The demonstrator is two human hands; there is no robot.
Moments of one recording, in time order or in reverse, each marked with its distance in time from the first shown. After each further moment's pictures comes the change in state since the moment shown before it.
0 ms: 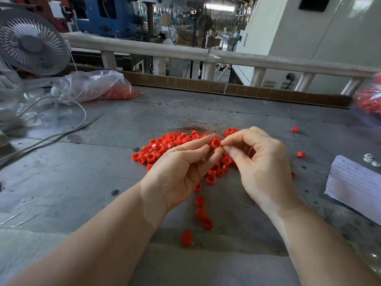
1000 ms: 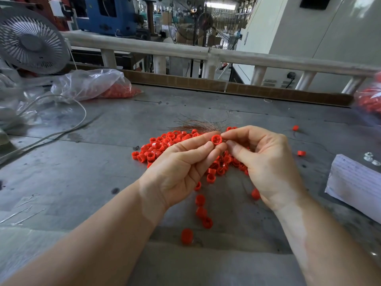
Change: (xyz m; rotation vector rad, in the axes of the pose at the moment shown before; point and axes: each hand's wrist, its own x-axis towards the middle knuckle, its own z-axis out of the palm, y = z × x) left_hand -0.004 0.002 -0.001 -0.034 -0.084 -0.002; right_hand 0.004 0.003 -0.002 0.447 -0.080 0.216
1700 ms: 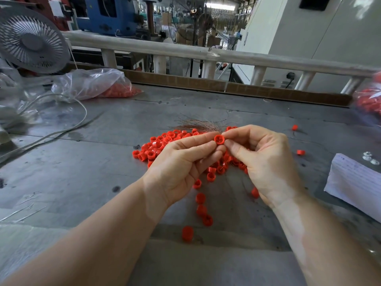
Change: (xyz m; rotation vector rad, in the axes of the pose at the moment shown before) left_hand 0.001 -0.003 0.001 0.188 0.014 0.111; right_hand -0.002 -0.001 0.002 0.066 0.026 0.034
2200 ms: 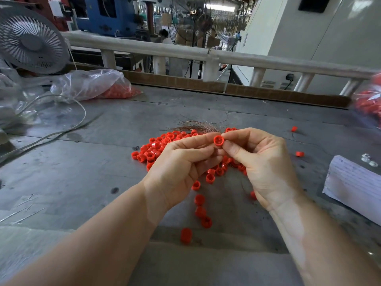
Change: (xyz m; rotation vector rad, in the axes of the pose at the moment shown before) left_hand 0.000 -0.001 0.001 0.092 -0.023 0.049; right_hand -0.001 -0.001 0.003 0.191 0.008 0.076
